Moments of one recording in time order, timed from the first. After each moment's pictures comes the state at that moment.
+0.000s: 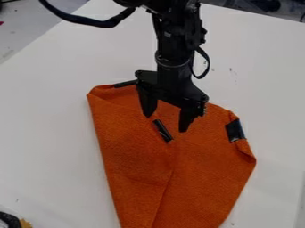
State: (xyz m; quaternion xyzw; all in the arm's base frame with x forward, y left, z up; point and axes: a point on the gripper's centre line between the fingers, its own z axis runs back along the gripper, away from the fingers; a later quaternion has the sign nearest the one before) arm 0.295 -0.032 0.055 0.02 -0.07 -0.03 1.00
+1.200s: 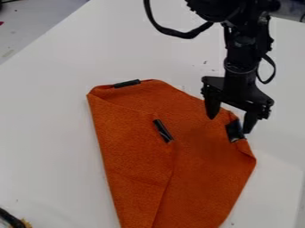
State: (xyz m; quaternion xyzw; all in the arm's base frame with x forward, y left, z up) arm 0.360 -0.115 0.026 -0.03 -0.08 -0.08 0.99
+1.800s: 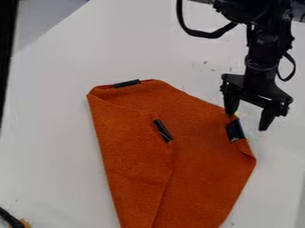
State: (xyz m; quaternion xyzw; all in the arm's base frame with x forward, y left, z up) arm 0.383 -0.133 0.016 -0.03 -0.07 -0.10 0.99
